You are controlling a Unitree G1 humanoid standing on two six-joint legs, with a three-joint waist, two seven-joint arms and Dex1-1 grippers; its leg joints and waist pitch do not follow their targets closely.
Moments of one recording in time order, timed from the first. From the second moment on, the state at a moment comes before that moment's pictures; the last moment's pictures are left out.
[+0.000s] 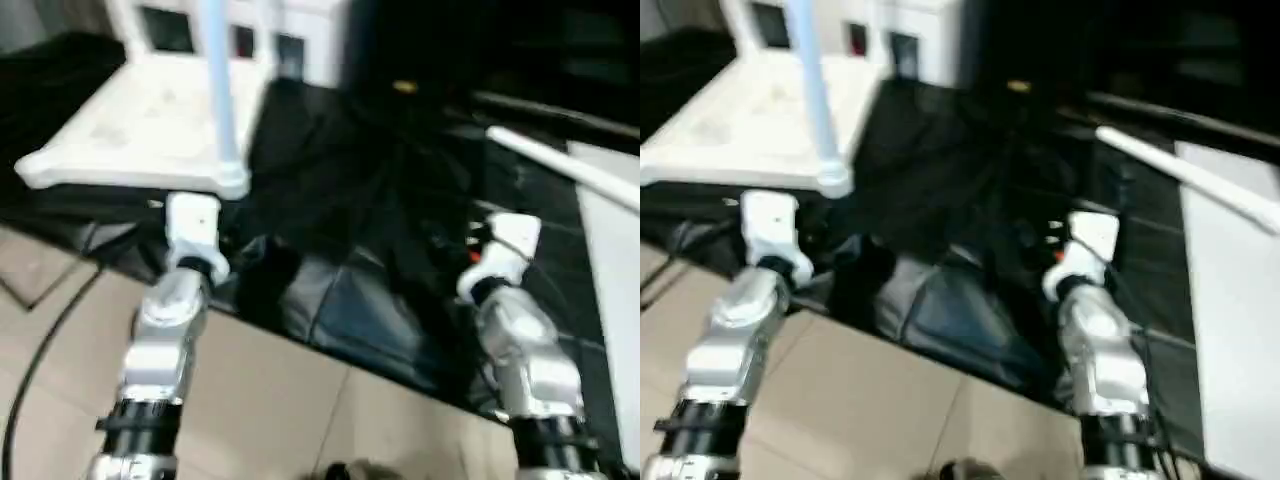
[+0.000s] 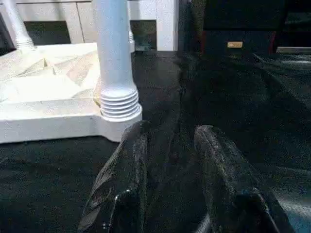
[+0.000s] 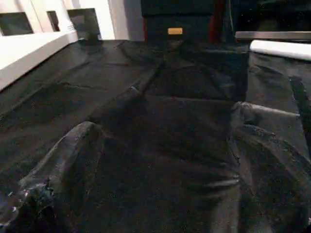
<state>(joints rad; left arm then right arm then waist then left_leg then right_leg) -0.33 0.14 0.08 0.16 -0.03 0.17 -0.14 -0.29 -0.09 -0.17 0.17 0.19 0.23 0.13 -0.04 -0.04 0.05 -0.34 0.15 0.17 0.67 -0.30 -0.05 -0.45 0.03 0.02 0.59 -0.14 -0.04</state>
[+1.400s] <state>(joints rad) -0.34 0.13 0.05 0.20 -0.05 0.16 -0.17 -0.27 -0.12 -0.21 0.13 0.19 0.23 0.10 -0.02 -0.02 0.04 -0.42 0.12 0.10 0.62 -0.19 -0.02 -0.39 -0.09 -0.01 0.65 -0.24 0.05</state>
